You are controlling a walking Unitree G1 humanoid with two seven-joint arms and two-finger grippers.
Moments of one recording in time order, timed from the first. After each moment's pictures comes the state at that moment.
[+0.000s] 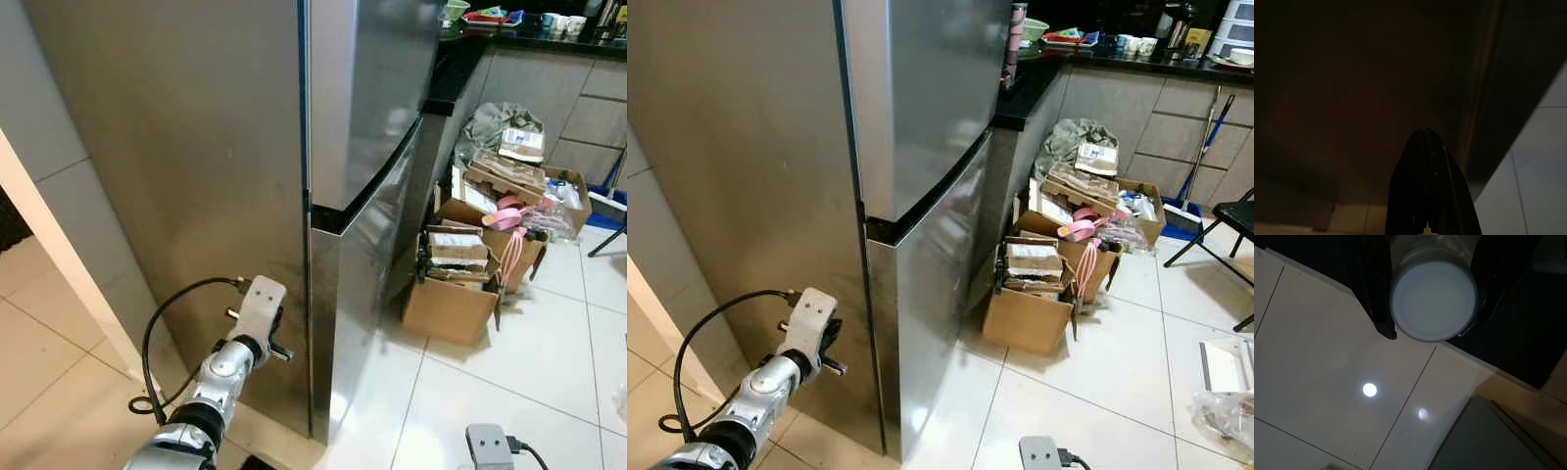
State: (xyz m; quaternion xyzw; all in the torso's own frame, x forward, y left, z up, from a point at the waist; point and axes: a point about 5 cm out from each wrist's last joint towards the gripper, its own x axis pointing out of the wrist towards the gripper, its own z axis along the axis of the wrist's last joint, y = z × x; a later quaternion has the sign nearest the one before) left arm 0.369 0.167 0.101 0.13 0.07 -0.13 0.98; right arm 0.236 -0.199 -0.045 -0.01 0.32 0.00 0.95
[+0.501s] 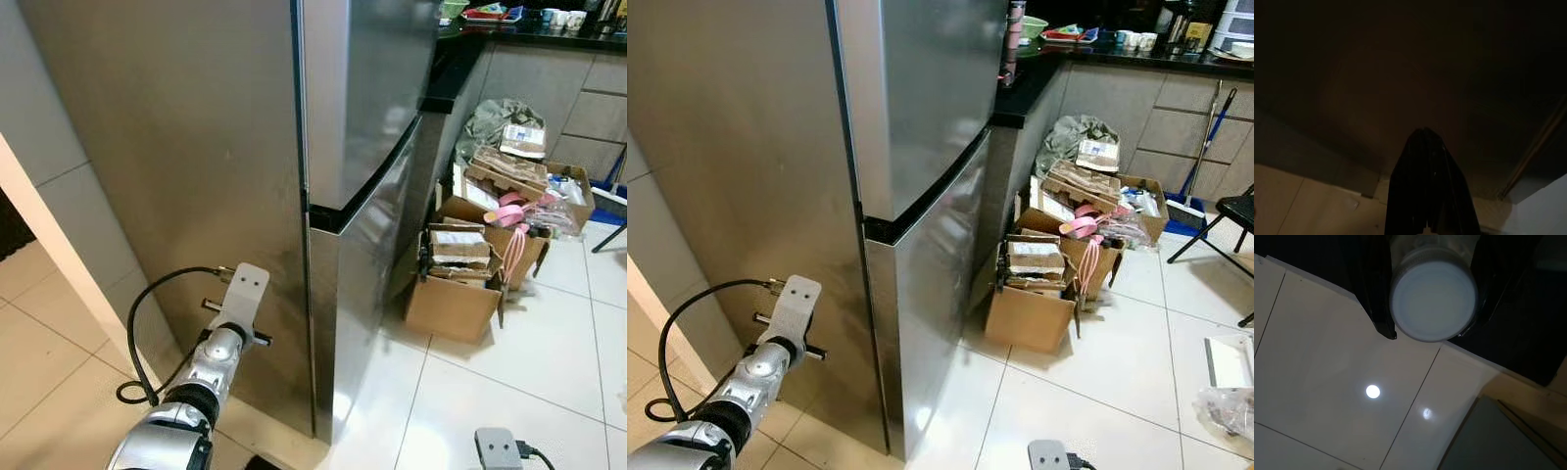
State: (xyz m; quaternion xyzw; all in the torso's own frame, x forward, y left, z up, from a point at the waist) left arm 0.379 0.187 0.111 0.16 0.11 -0.01 0.98; right arm 0.232 -0.207 -0.046 -0.01 0.31 -0.02 0.95
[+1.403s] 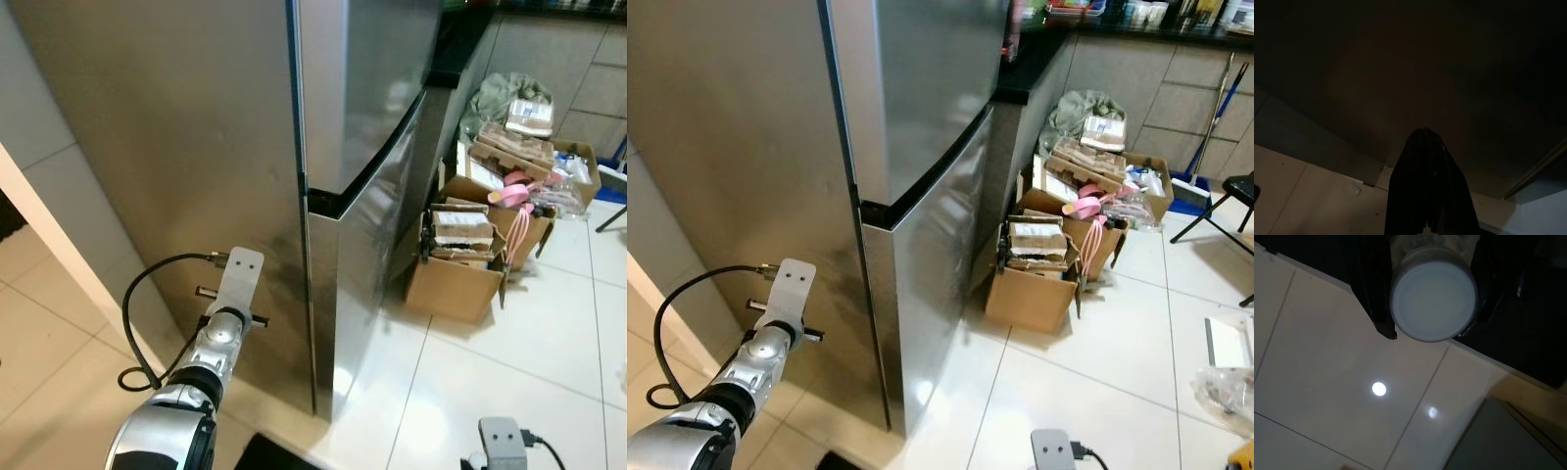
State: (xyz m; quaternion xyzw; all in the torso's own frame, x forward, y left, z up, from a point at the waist) left arm 0.389 0.188 0.132 0.15 0.08 0.03 0.98; right arm 0.238 -0.217 -0.035 -0.03 0.27 -0.02 0.96
